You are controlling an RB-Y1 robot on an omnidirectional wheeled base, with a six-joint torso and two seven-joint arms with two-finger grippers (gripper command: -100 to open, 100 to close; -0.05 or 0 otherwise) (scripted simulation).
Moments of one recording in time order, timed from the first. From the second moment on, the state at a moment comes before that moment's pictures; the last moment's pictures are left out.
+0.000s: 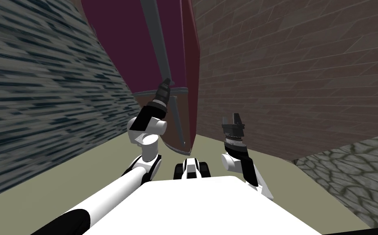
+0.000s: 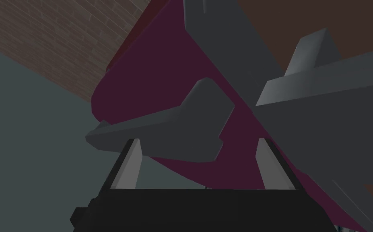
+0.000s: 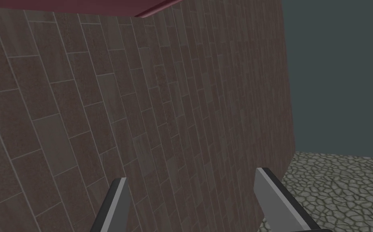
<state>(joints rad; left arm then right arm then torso) -0.58 0.23 -0.10 -2.38 -0.19 0.70 -0.26 0.47 0.01 -0.01 -2.37 0.03 -0.49 -0.02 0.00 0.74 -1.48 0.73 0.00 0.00</state>
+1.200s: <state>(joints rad) -0.85 0.38 -0.12 -2.16 -0.01 0.92 -0.37 0.47 0.01 -0.01 -2.37 0.03 -0.49 -0.02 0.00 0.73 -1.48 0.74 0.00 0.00</state>
